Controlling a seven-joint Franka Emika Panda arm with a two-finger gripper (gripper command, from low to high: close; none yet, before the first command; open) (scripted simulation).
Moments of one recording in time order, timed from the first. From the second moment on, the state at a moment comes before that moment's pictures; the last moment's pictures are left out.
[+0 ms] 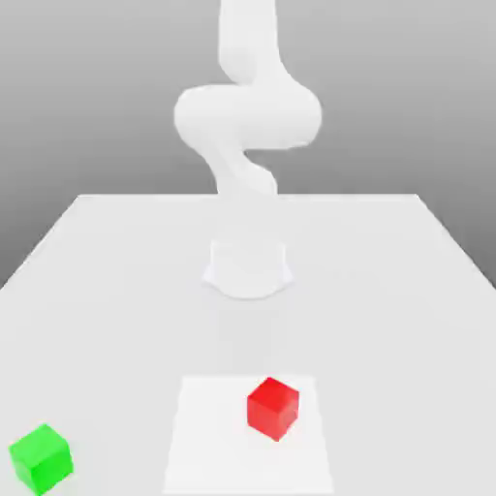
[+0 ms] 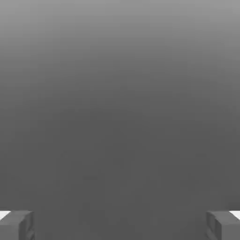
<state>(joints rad) -0.04 -0.72 0.06 -2.35 -0.03 2.35 0.89</state>
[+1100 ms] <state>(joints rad) -0.11 0.27 0.14 -2.71 -0.22 2.97 1.68</state>
